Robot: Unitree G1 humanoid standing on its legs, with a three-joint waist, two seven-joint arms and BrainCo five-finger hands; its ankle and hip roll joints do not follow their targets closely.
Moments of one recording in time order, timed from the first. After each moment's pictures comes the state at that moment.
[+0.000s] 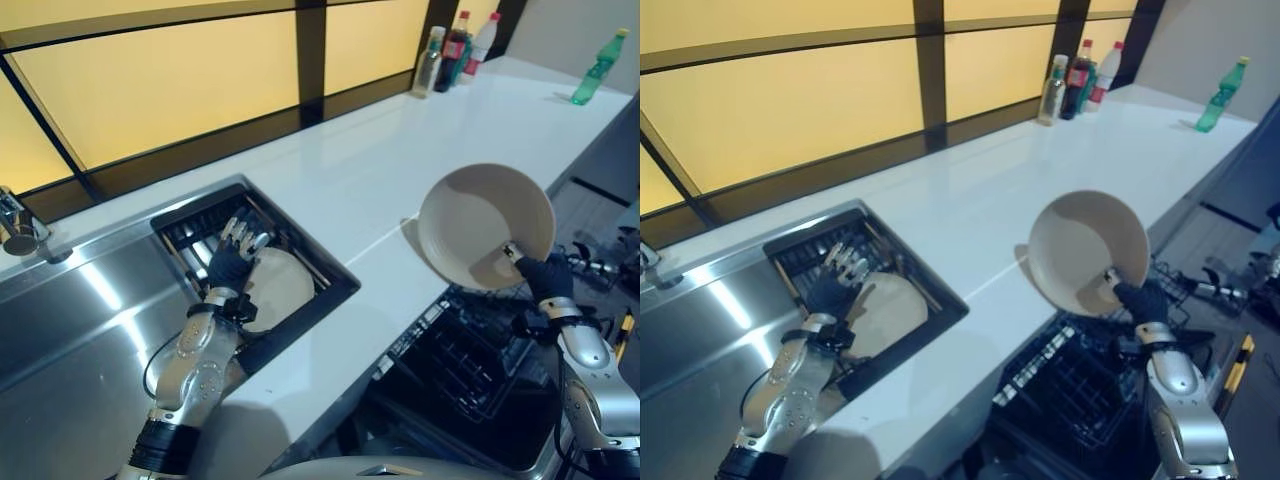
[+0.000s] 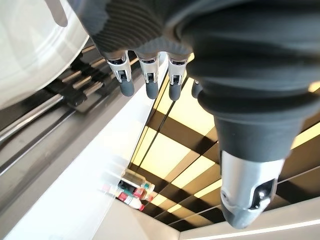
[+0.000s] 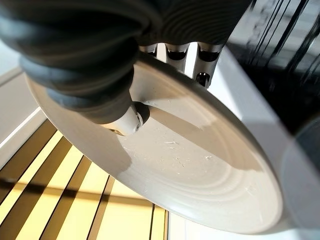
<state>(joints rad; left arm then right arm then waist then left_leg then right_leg) -0.01 0.34 -0.11 -0.13 -0.77 0.00 0.13 0.16 -0.55 -0.16 -0.22 0.44 0.10 -0.12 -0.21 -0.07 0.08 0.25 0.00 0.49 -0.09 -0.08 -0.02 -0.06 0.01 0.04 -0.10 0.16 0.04</state>
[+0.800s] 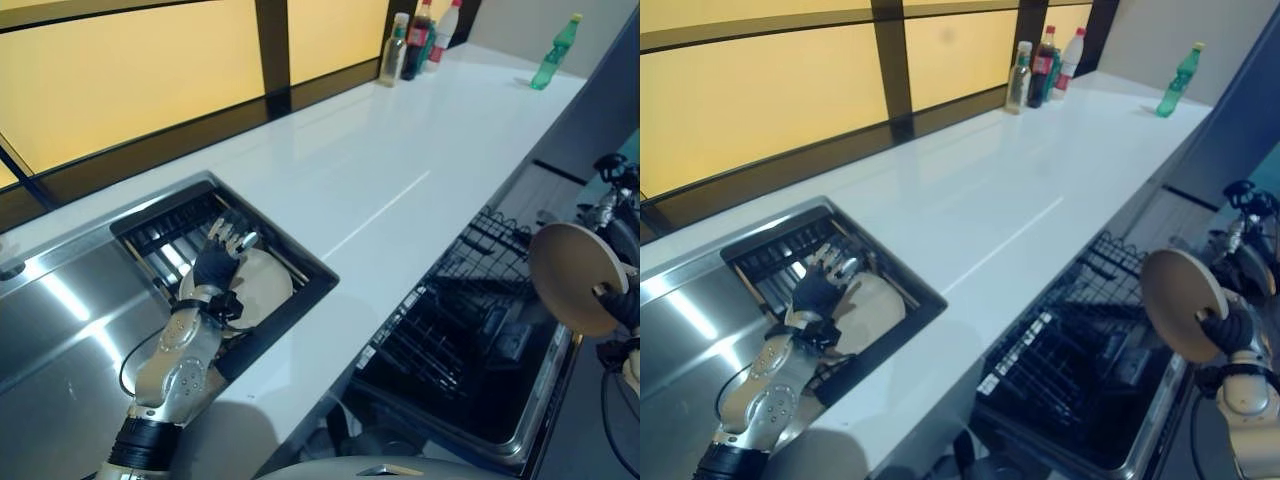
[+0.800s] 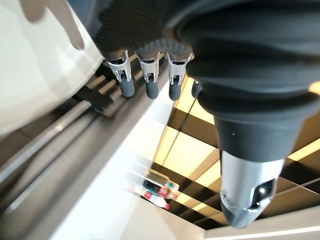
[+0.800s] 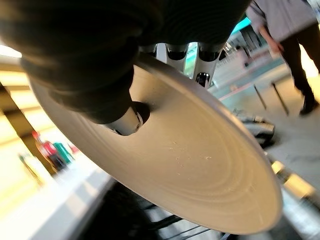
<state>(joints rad) -0.01 0.42 -0.06 -0.14 -0.77 0.10 0.15 0.28 -0.80 -0.28 0.02 -0.19 0.21 -0.20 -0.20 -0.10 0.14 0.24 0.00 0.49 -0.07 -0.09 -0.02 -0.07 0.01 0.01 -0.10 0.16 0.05</state>
